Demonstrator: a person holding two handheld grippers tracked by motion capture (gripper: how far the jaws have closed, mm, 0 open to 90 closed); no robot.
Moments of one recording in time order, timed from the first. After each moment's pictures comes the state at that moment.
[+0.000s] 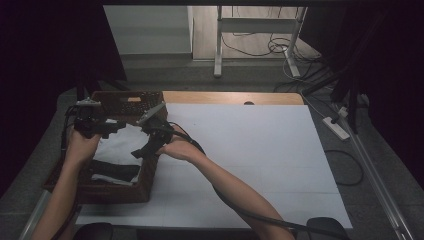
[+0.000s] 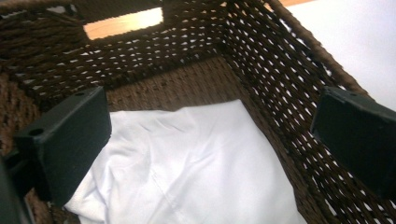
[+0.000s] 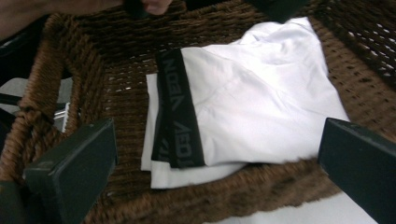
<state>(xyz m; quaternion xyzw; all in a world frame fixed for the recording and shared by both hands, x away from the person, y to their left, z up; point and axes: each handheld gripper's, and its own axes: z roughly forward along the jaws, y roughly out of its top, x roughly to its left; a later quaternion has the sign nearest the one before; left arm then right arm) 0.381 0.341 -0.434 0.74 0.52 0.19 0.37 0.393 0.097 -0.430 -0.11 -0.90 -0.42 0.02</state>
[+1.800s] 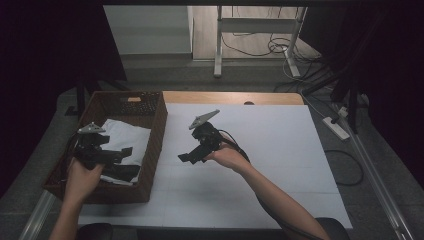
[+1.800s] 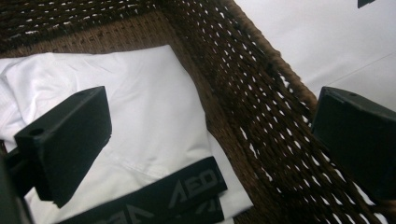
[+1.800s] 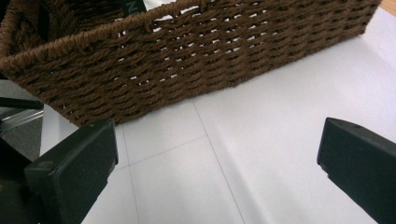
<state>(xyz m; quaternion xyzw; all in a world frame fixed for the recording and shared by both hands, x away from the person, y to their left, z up) 0.294 0.299 -0.430 0.76 0.51 0.16 0.37 0.393 -0.034 -0.443 -0.17 -0.89 -0.41 0.00</state>
